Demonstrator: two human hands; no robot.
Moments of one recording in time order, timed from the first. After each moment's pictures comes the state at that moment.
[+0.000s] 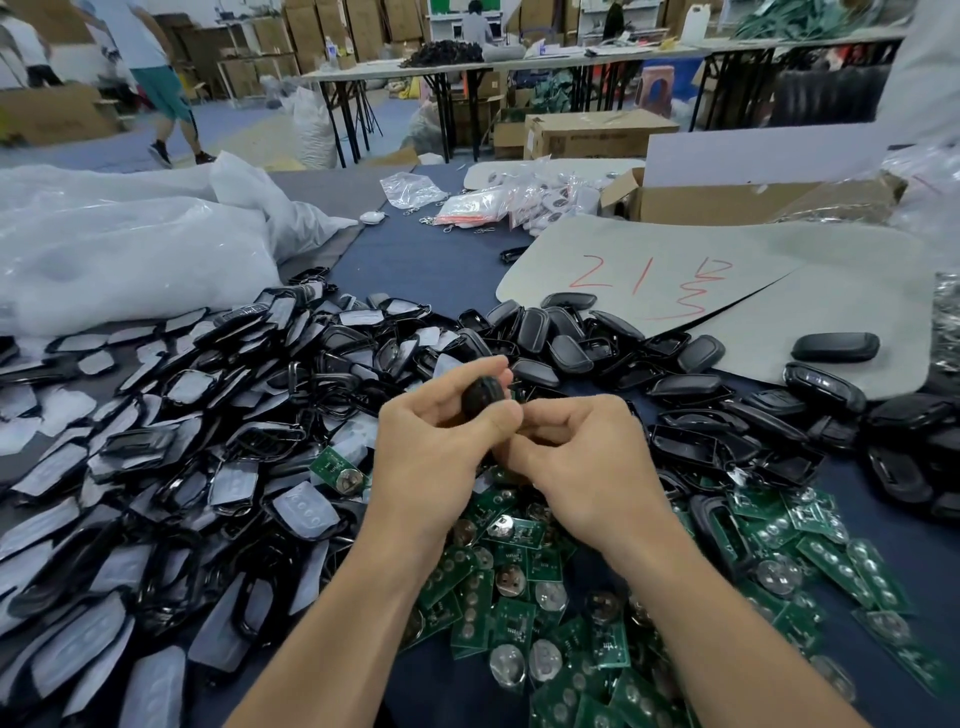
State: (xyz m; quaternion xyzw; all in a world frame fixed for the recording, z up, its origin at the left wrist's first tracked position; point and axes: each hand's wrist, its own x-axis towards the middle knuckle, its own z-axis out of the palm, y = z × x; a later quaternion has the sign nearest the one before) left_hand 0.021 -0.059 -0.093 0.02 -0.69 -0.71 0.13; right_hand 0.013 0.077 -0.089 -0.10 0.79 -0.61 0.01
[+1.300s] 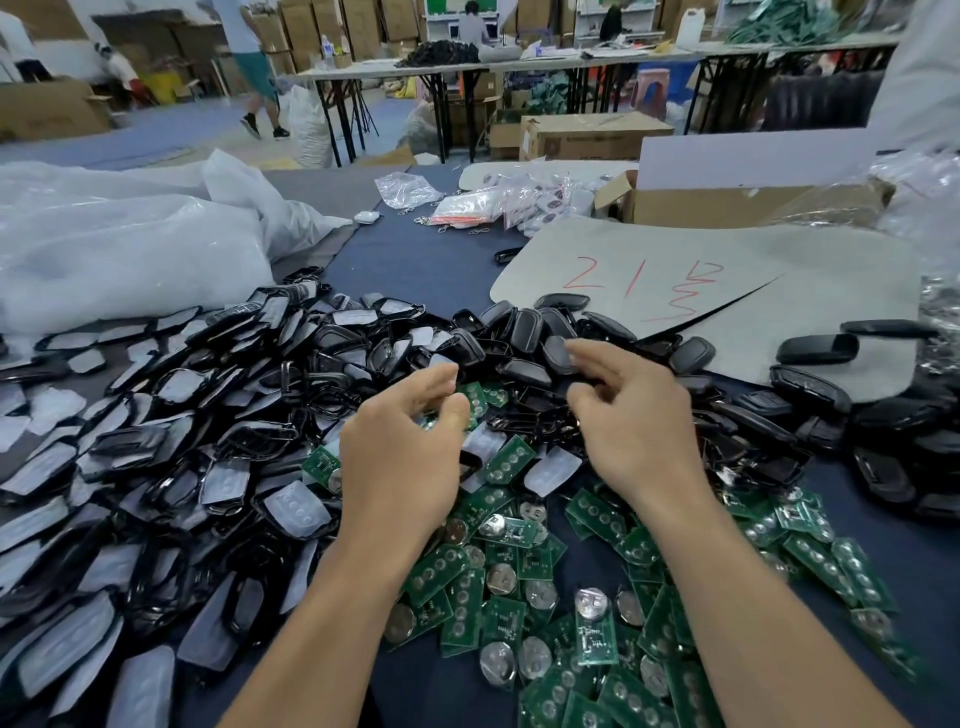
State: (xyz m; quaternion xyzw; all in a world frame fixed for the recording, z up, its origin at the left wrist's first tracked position) left_hand 0.018 -0.072 -0.100 0.12 -0.83 -0.50 0.21; right_hand -0.028 0.110 -0.099 -0.03 0.85 -0.50 -0.14
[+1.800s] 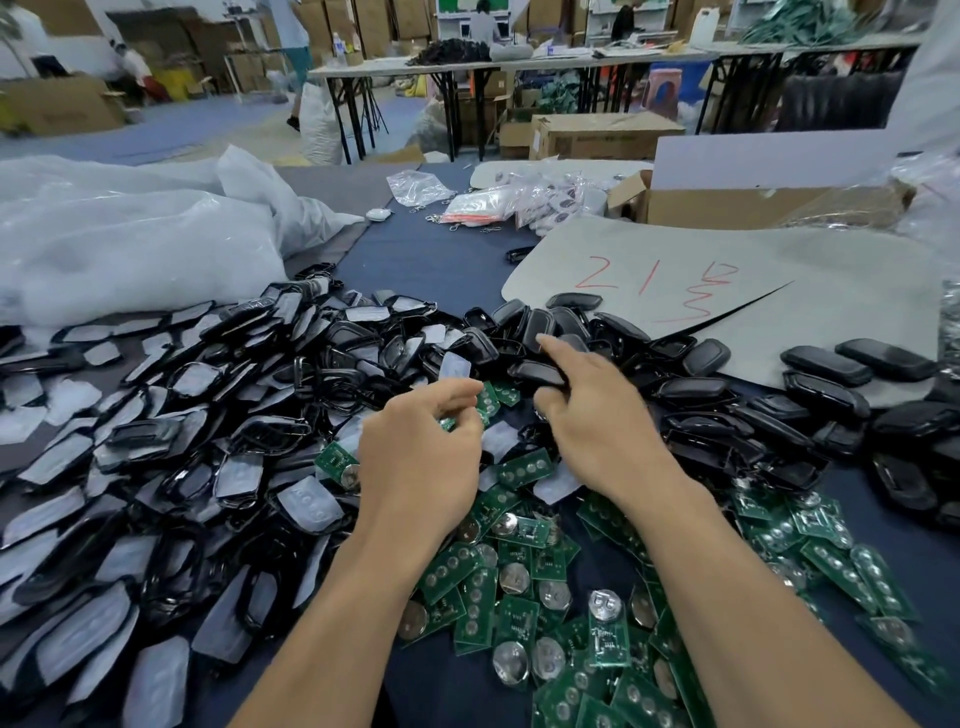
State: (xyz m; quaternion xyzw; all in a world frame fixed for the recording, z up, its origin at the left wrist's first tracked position) left_hand 0.017 -0.072 -0.100 0.13 -0.88 -0.42 0.19; right_hand -0.050 0.090 -0.116 -0.11 0.93 -0.34 -0.07
